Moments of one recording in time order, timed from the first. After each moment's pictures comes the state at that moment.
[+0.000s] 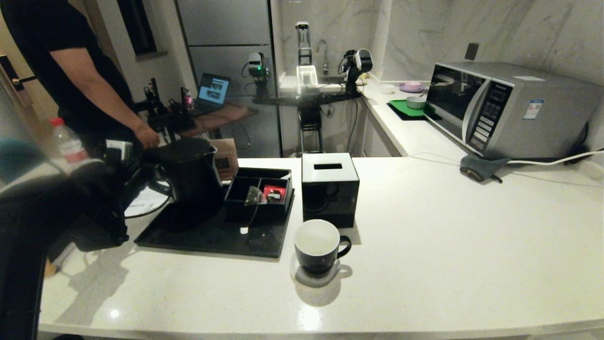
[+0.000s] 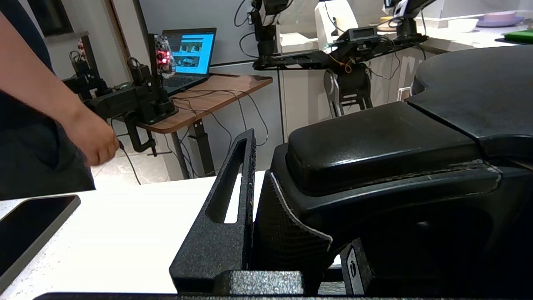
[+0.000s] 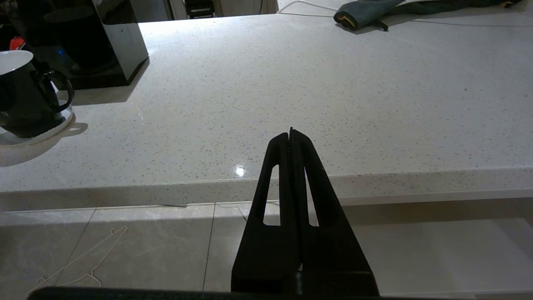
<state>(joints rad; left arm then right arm) 0.28 2.52 -1.30 -1.51 -0.35 -0.06 0.00 0.00 0.00 -0.01 -0.02 0.05</state>
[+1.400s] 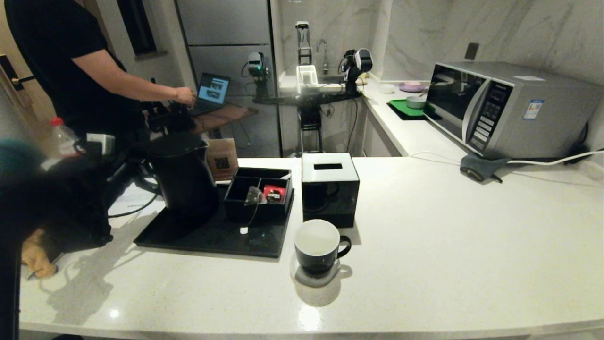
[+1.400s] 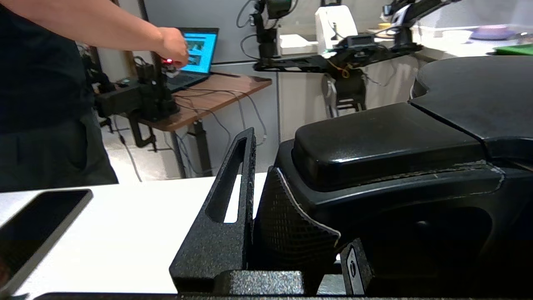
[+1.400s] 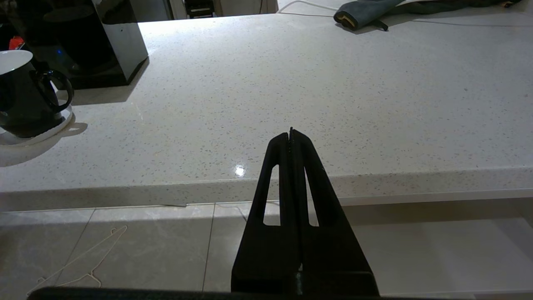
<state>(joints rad) 0.32 2.40 -1.18 -1.52 -0.37 -0.12 0.00 0.00 0.00 -0.01 -0.02 0.05</state>
